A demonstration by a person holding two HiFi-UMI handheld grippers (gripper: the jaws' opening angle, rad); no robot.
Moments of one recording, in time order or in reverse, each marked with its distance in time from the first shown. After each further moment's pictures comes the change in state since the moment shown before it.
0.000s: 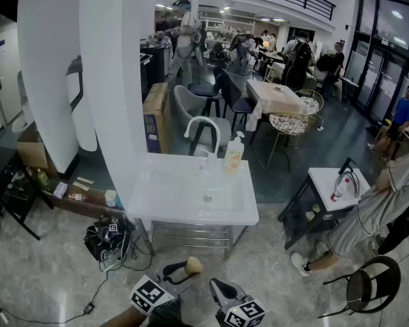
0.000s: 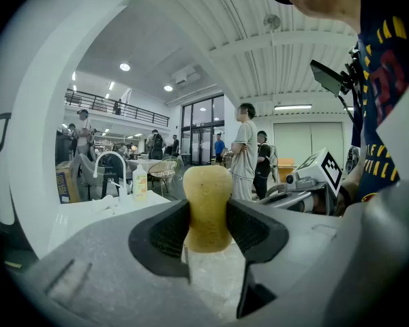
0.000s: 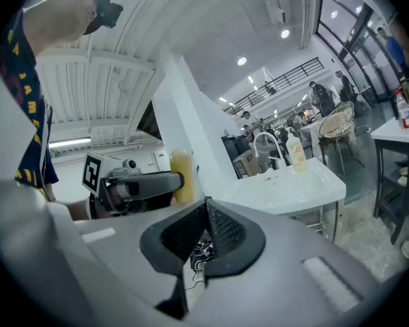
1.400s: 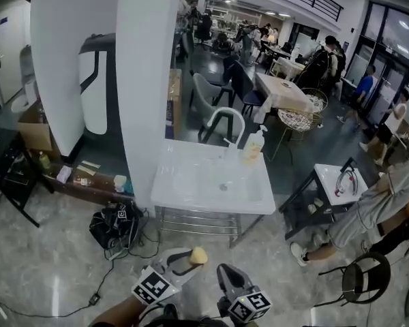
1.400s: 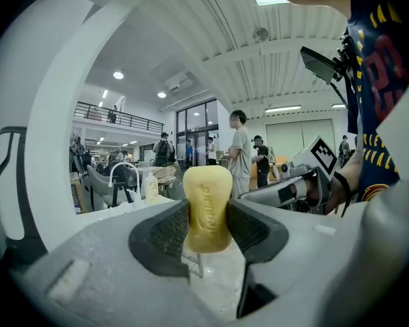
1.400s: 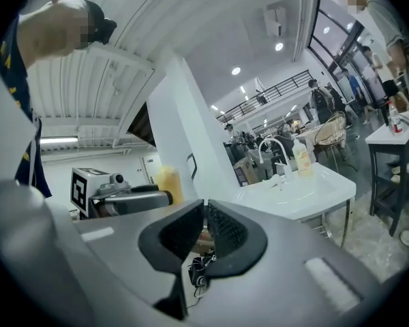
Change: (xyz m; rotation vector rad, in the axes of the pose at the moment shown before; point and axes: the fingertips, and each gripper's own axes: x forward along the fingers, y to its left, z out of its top) left arm -0.124 0.050 -0.005 0.058 -0.044 -0.039; right arm 0.063 0.098 0.003 0.012 -0.064 -0.132
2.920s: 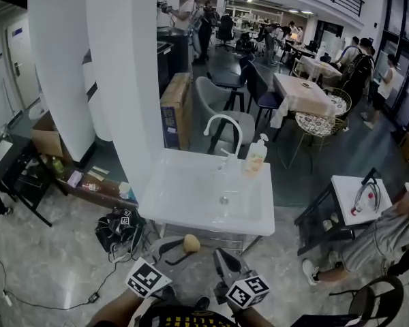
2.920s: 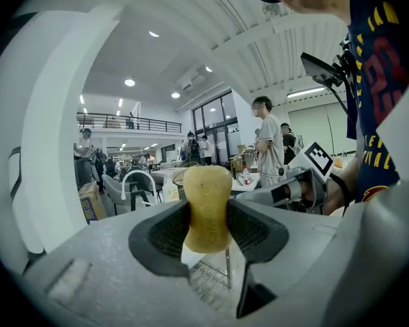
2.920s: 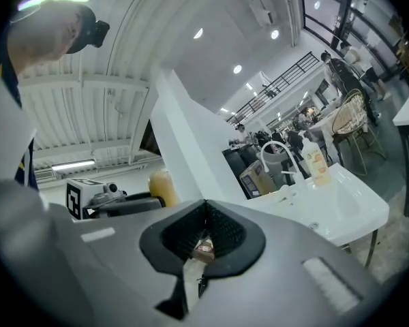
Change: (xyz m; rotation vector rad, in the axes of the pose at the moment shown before) left arm 0.149 0.073 0.045 0.044 0.032 0.214; right arm 0.078 -0.157 0.085 0.093 -0.023 0.207
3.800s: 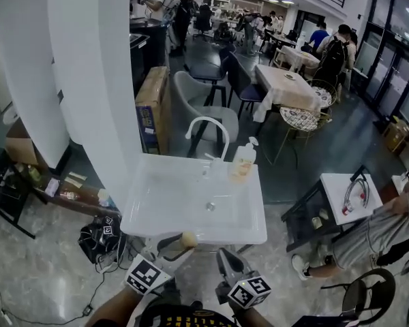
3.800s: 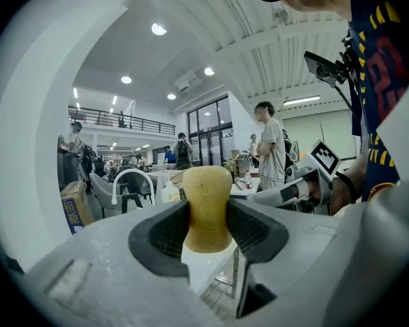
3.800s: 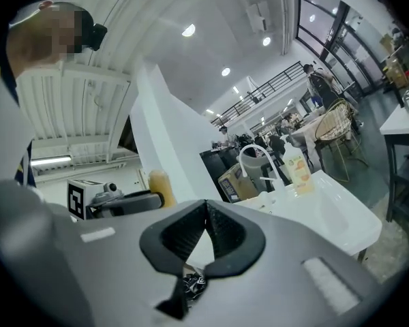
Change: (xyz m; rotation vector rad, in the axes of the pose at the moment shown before) left arm 0.082 0.083 -0.010 -0.021 -0.037 -0.087; right arm 0.054 -0.080 0.022 0.001 -0.014 -0.159
